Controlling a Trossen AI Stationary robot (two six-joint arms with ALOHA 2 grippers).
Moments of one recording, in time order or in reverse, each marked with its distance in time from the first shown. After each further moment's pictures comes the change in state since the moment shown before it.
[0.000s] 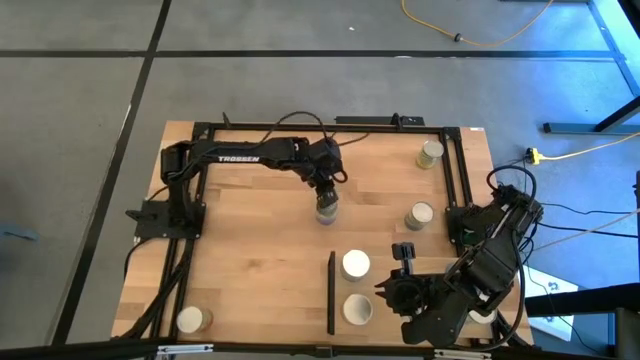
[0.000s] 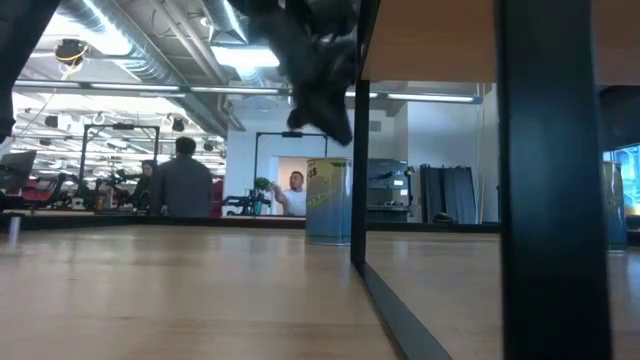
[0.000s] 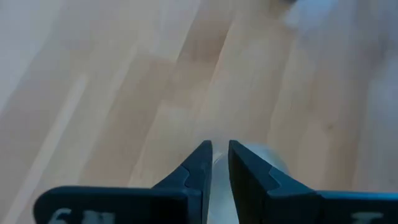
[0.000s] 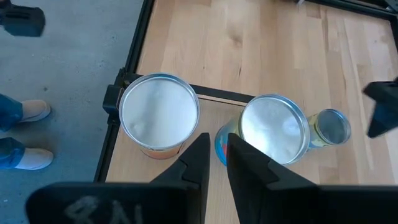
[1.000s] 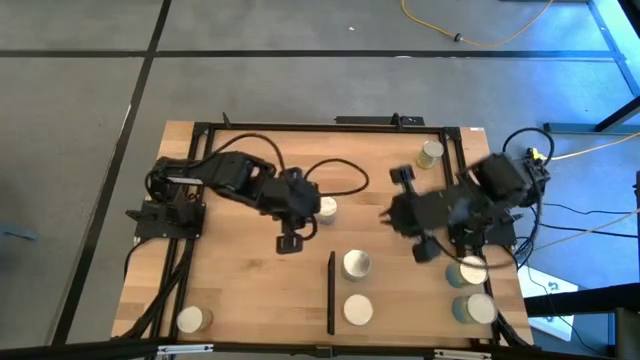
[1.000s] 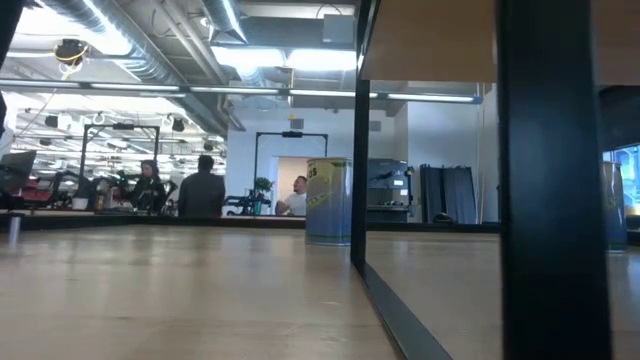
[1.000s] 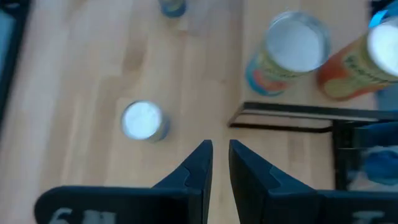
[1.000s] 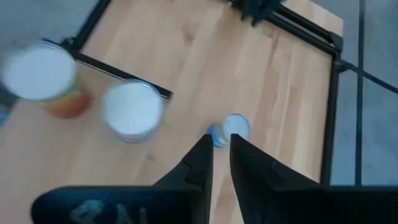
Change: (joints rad) left arm -0.464 -0.010 0.796 -0.821 -0.293 -0.061; right arm -0.378 -0.103 0.261 -0.249 -0.213 -0.592
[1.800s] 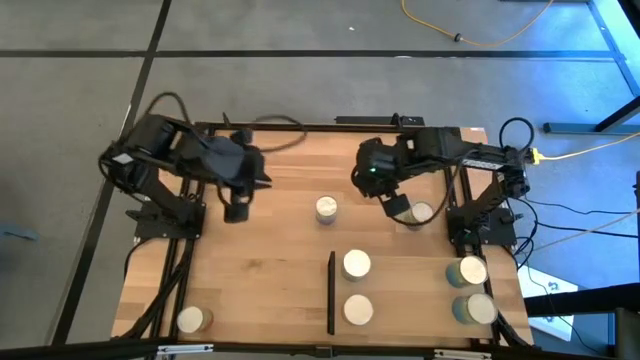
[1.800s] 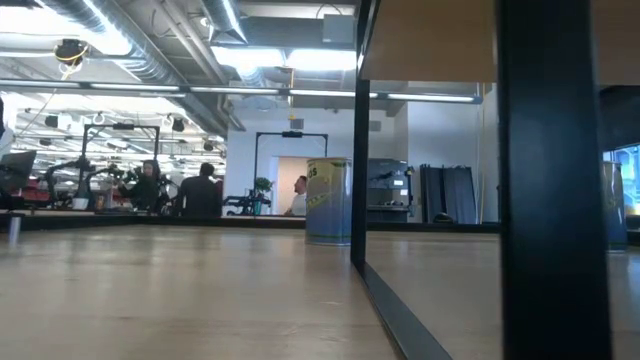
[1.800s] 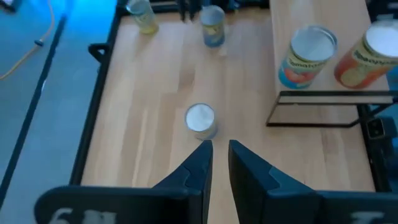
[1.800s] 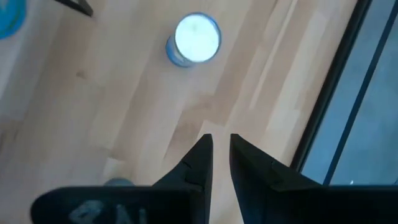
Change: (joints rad) left arm 0.011 -0.267 0.002 -0.119 -0.139 0.138; right arm -0.418 -0.005 -0.370 0.081 -0.146 -0.371
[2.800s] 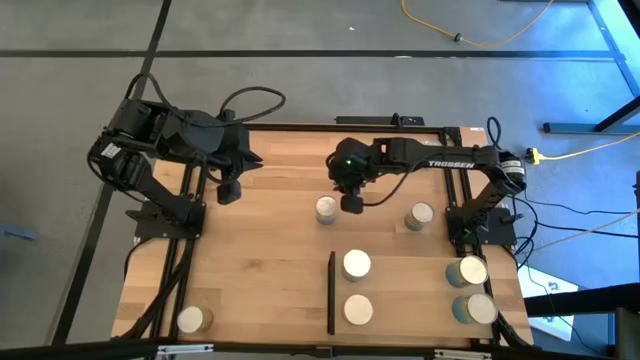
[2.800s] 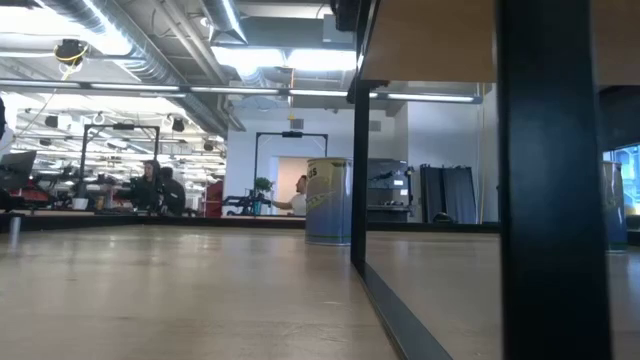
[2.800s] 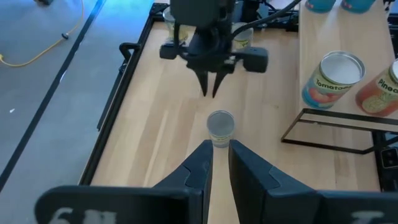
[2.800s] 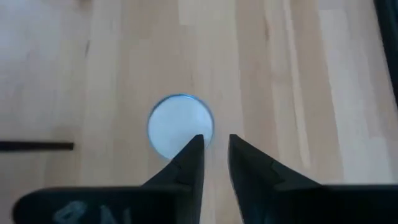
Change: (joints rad) left arm 0.087 -0.074 0.000 0.000 -0.018 -0.037; right arm -0.155 0.003 -0.454 0.685 -0.214 0.356
